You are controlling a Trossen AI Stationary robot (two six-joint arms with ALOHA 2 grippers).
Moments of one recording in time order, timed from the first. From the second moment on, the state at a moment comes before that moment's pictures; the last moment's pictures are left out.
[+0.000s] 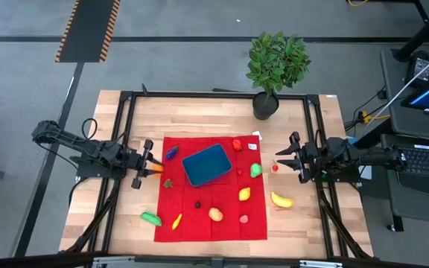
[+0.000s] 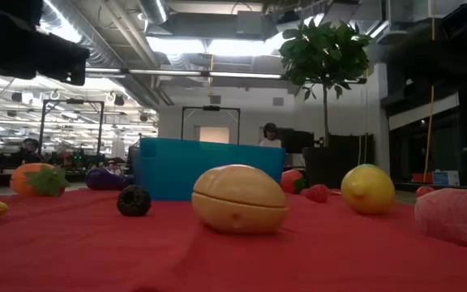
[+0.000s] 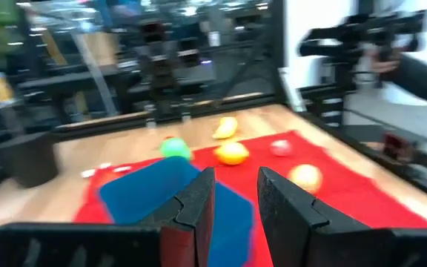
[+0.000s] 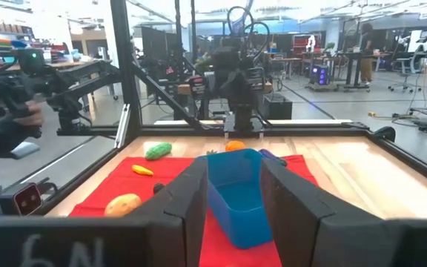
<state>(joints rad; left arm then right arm) -0.30 0.23 0.01 0.19 -0.16 0.11 0.02 0.01 0.01 0.09 -0.08 0.04</state>
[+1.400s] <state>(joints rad) 0.01 0.88 0.41 0.00 -0.17 0.07 0.02 0.64 0.62 -0.54 0.15 0.20</state>
